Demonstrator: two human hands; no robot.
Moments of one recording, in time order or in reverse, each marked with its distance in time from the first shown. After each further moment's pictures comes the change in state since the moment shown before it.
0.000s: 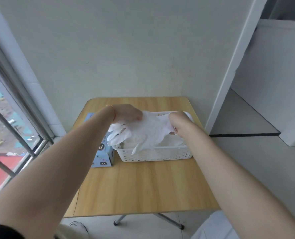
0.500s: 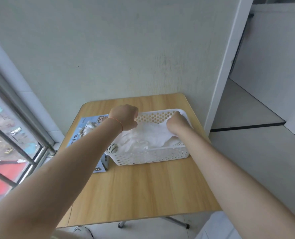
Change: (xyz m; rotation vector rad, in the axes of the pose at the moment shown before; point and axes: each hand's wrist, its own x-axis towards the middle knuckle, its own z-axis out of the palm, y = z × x) left_hand 0.023 0.004 0.031 0.837 0.403 0.267; right_hand 0.019 0.022 -0.014 -0.527 0.065 -0.150
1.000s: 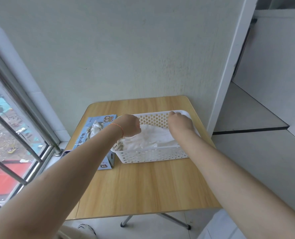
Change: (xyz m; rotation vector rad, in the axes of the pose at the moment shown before) left_hand -0.030 0.000 -0.004 -0.116 -0.234 -0.020; right_hand -0.006 -0.004 0.010 -0.721 0.190 -0.316
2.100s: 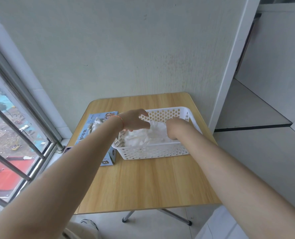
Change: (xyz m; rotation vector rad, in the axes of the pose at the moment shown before) left_hand -0.003 0.002 -0.012 -0.338 -0.104 0.006; right_hand -0.002 -0.009 0.004 -0.009 -0.355 -0.057
